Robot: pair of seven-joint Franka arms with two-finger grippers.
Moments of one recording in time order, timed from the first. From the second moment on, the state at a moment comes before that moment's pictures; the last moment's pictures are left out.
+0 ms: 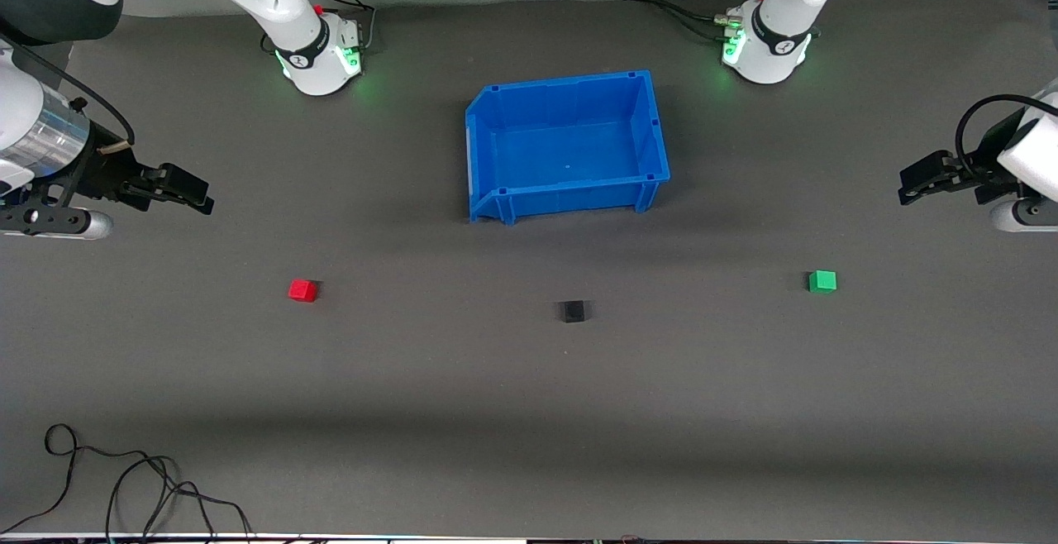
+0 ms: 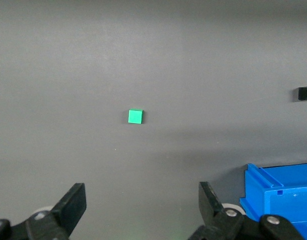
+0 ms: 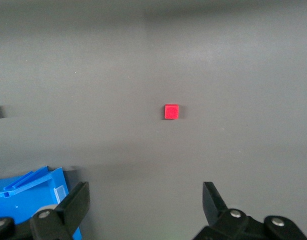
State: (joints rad) left arm -0.05 0.03 0.02 -1.60 0.00 1.59 -0.02; right arm -0.01 0.01 0.09 -1.65 0.05 1.63 0.19
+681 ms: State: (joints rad) left arm -0.05 0.03 0.02 -1.60 0.00 1.57 -0.02; right arm -0.01 0.01 0.09 -1.65 0.05 1.63 0.19
